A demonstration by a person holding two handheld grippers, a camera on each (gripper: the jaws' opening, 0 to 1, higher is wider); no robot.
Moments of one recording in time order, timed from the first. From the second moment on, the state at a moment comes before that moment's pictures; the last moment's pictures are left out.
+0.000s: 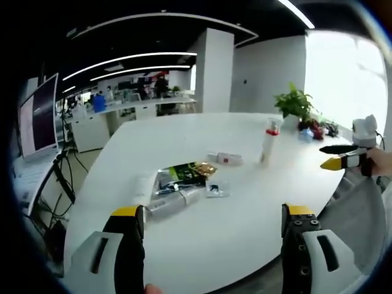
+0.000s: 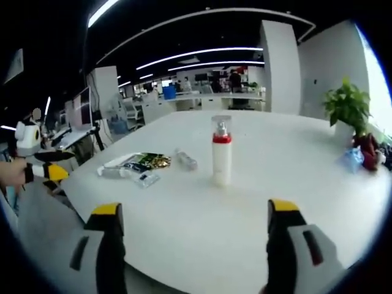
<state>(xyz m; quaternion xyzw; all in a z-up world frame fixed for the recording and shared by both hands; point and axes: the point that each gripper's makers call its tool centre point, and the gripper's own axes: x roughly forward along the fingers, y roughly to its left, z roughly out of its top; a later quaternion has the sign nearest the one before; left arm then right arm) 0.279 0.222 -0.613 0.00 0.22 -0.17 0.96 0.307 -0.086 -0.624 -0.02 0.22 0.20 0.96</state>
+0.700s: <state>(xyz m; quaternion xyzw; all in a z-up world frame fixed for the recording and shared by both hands) 0.292 0.240 -0.634 -0.01 0.27 -0.15 0.95 0.308 -0.087 -0.623 -0.01 0.22 0.20 0.96</state>
